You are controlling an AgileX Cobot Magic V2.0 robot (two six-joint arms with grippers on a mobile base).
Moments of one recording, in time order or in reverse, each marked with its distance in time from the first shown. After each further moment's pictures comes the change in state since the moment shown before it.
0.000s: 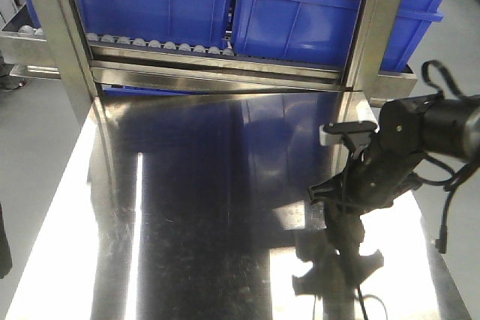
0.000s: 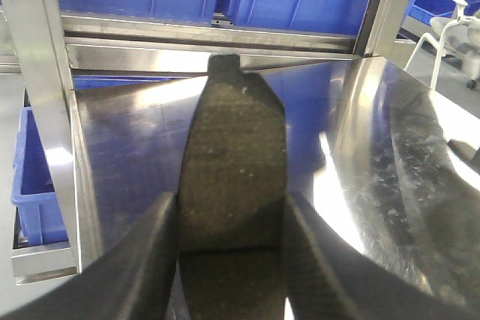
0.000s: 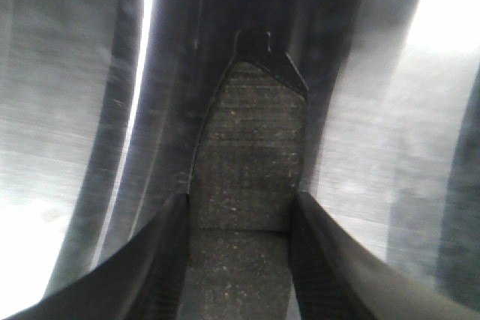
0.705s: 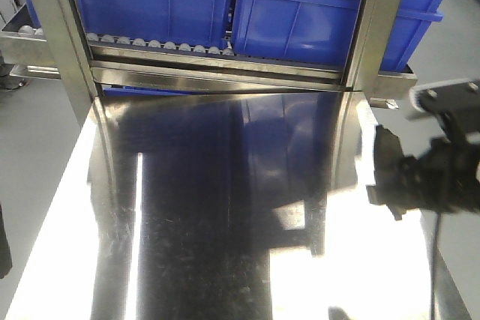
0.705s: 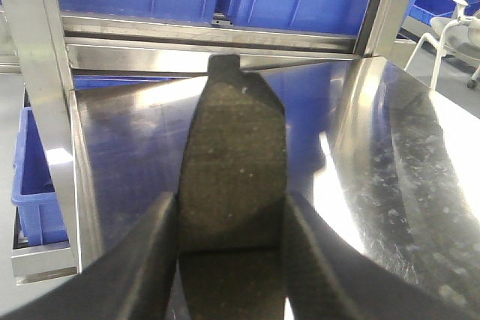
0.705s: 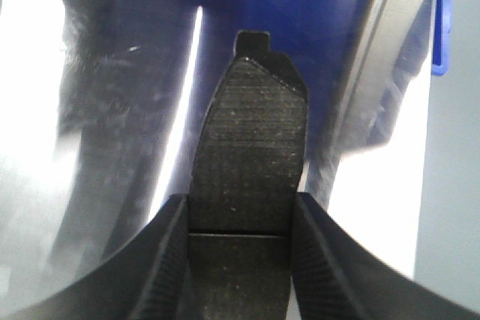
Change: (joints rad) left arm 0.000 0.000 0.000 0.000 0.000 0.000; right arm 0.000 -0.704 0.368 -0.011 -0.235 -0.061
